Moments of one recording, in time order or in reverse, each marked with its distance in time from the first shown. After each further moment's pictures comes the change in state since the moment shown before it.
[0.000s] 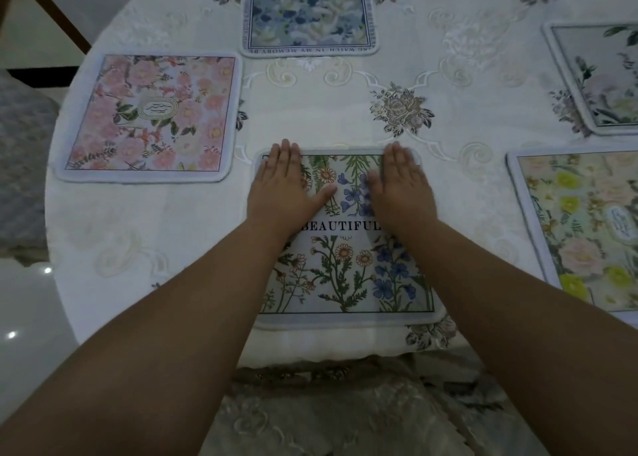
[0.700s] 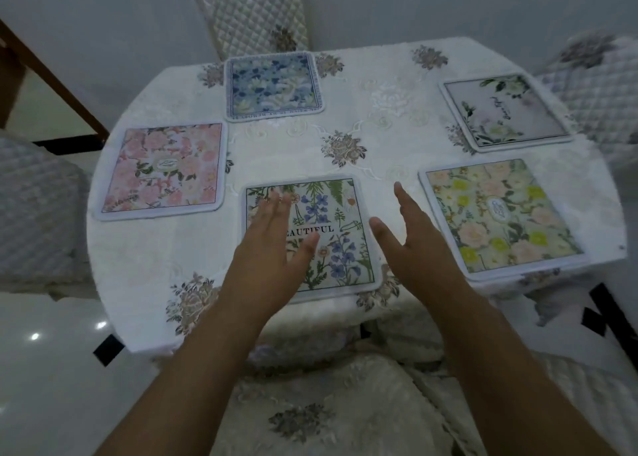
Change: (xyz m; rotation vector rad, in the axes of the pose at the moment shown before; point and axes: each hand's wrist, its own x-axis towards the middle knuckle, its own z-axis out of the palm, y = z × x) left_hand -0.206 0.086 -0.148 -0.339 0.075 0.109; right_hand -0.213 -0.008 -0.163 0.505 0.186 0.055
